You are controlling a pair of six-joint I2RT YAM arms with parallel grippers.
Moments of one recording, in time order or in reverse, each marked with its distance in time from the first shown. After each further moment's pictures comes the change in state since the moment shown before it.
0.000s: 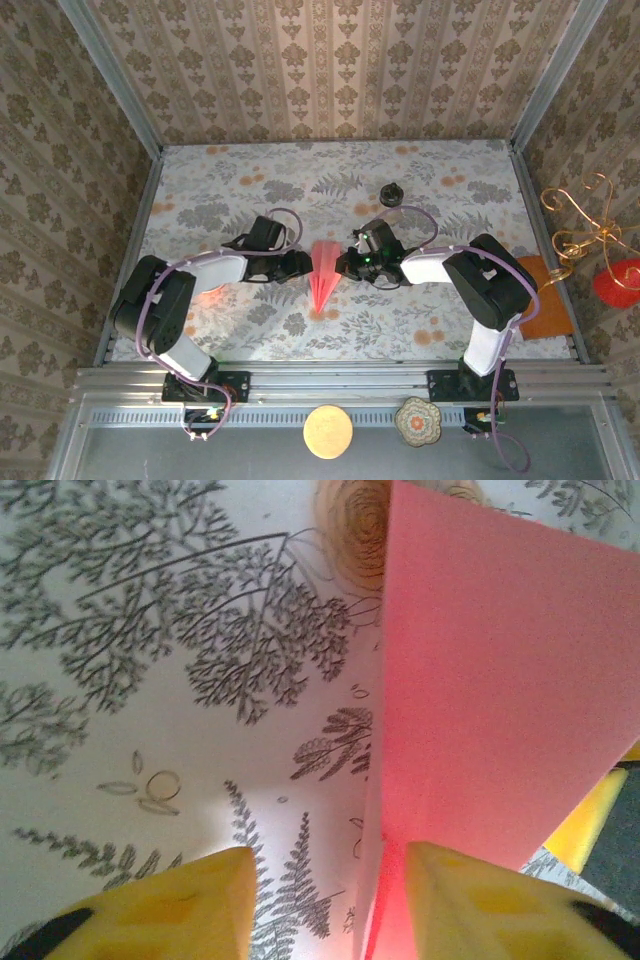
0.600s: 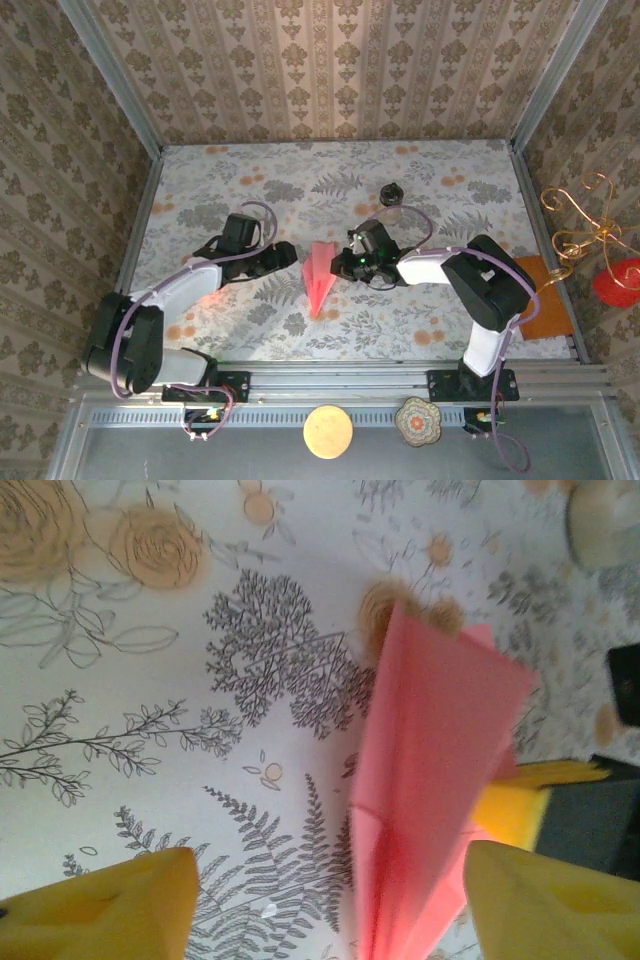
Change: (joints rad) left arm 0.105 -0.236 -0.071 -0.086 -0.069 0.053; right arm 0.027 0.000 0.018 -0.013 0.011 0.003
